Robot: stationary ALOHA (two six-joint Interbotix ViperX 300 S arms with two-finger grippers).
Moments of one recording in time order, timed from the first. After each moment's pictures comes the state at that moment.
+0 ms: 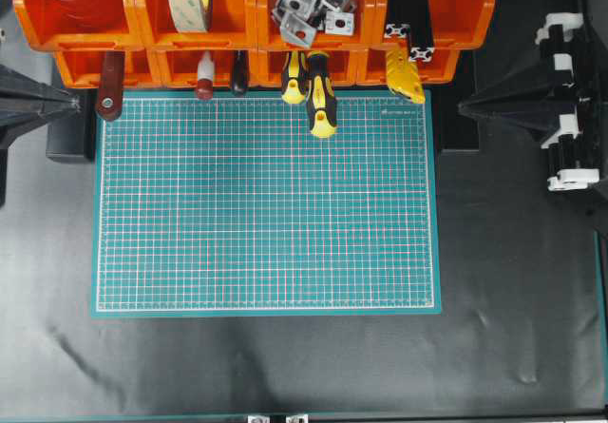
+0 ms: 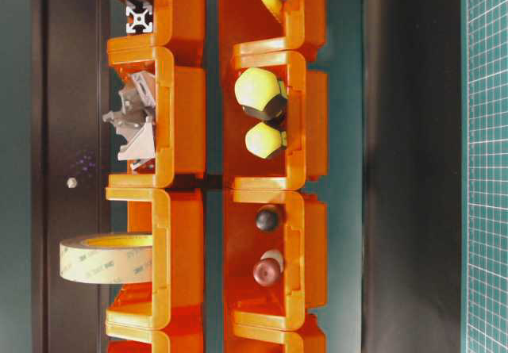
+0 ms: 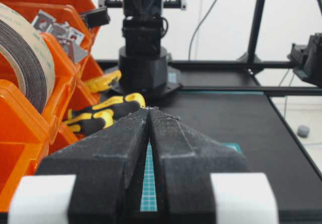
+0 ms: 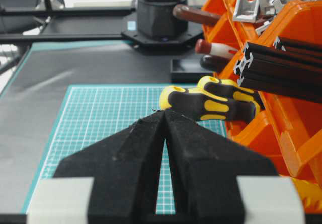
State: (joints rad) left arm 0.00 -0.97 1.17 0.00 -0.29 0.00; right arm 0.00 -0.97 1.19 0.00 -0.10 0.00
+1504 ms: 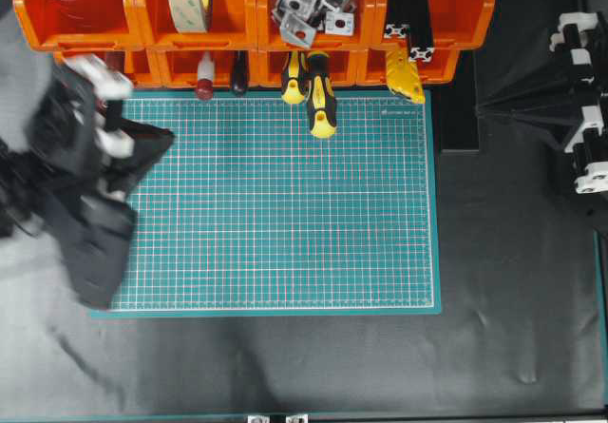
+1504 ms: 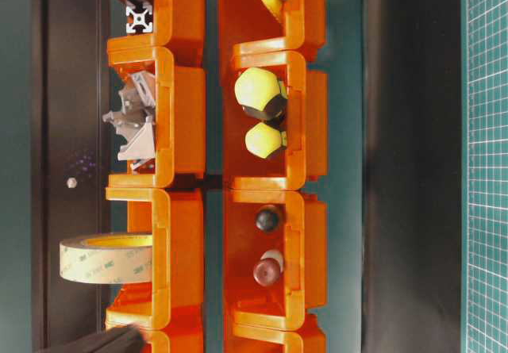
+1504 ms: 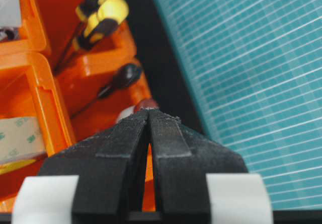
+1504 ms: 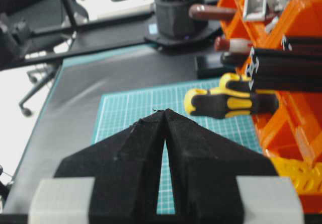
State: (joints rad) left arm -0.45 -0.29 0.43 0.89 1.08 -0.20; right arm 0.02 -1.04 1.13 0.00 0.05 0.17
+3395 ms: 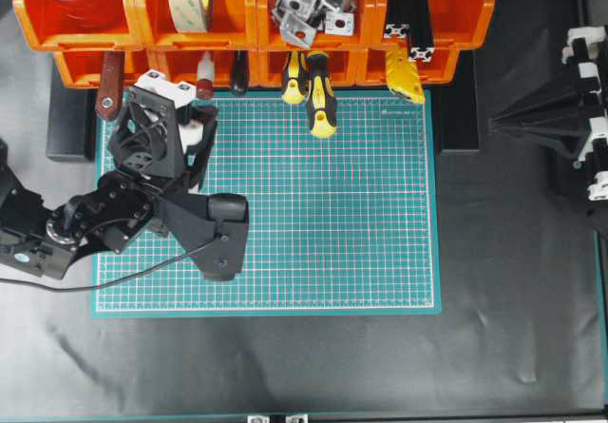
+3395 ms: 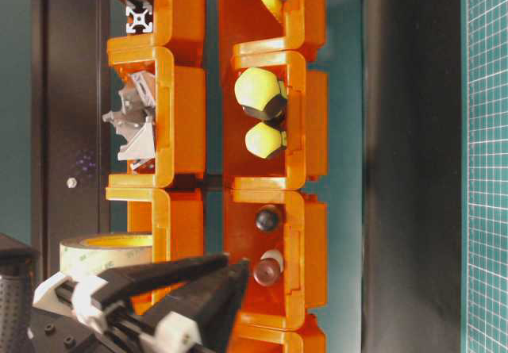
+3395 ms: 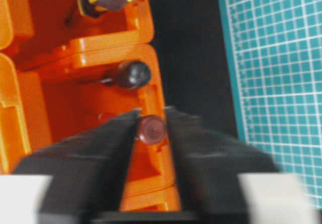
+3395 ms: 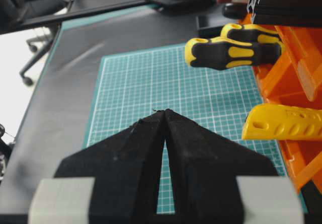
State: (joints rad) left arm -0.38 -0.05 0.37 1.01 1.16 -0.42; right arm 0.05 -1.13 1.19 0.00 0.17 0.18
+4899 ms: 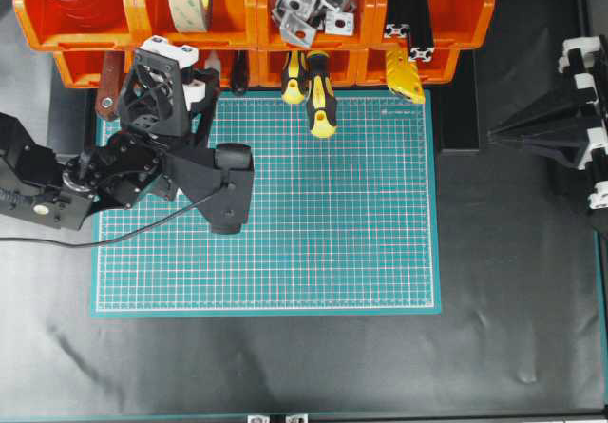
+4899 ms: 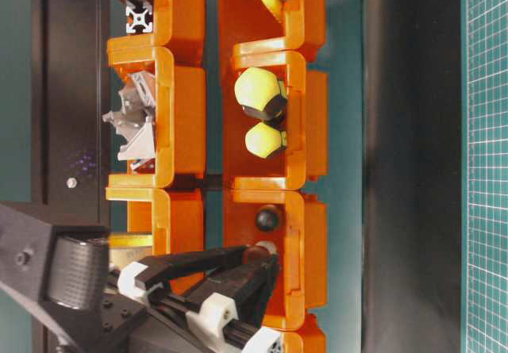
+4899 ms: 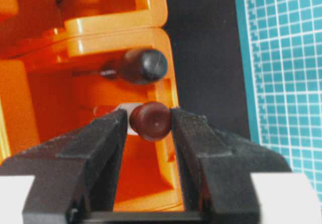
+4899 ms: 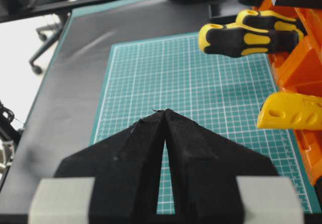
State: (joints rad) left arm -0.28 -0.06 0.43 1.01 1.05 -0.42; right arm 0.08 -1.13 1.21 0.00 0.17 0.18
